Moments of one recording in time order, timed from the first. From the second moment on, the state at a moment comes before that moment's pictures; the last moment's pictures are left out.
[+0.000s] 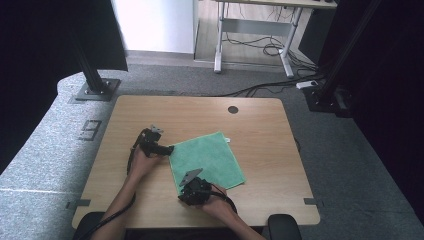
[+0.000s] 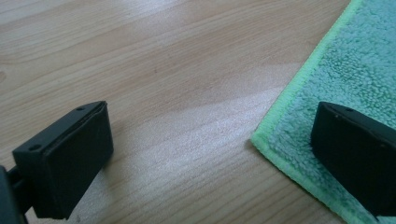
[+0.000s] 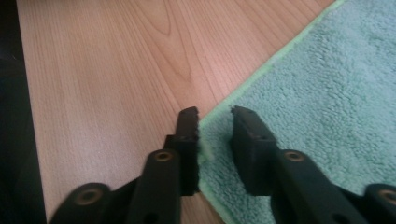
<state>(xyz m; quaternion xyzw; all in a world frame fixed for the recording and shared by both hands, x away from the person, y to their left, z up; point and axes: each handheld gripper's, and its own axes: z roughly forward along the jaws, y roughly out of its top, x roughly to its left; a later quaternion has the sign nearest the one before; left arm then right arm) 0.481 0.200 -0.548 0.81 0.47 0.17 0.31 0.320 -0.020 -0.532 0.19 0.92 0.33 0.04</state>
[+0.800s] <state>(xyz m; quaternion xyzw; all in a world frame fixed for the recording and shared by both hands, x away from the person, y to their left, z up) 0.466 0.202 -0.538 0.82 0.44 0.11 0.35 0.321 -0.017 -0.533 0.19 0.92 0.34 0.04</state>
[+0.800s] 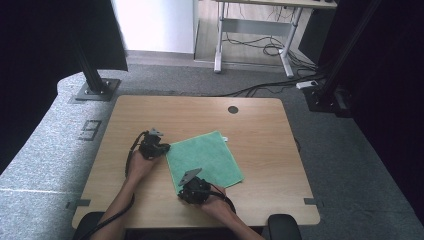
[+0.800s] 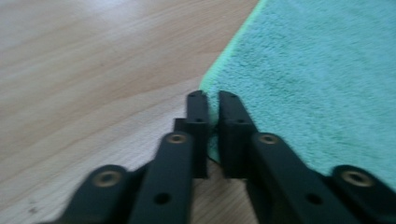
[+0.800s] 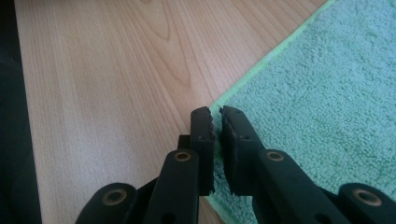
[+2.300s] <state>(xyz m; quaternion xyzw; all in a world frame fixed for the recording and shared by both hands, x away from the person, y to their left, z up) 0.496 0.140 -0.494 0.83 0.38 0.15 0.37 0.336 -0.098 -0.494 0.26 0.88 0.39 0.08</state>
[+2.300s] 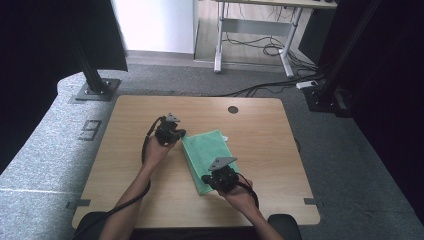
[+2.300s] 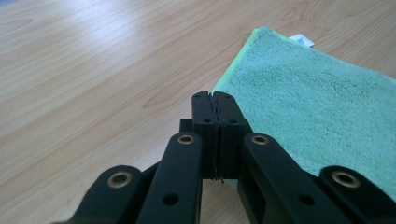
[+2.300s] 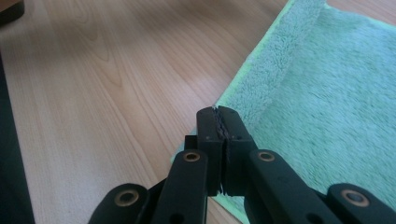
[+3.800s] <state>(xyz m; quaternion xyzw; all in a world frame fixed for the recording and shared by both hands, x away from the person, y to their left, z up) 0.540 0.031 -0.505 0.86 0.34 0.15 0.34 0.352 -0.186 -0.507 0.35 0.85 0.38 0.13</state>
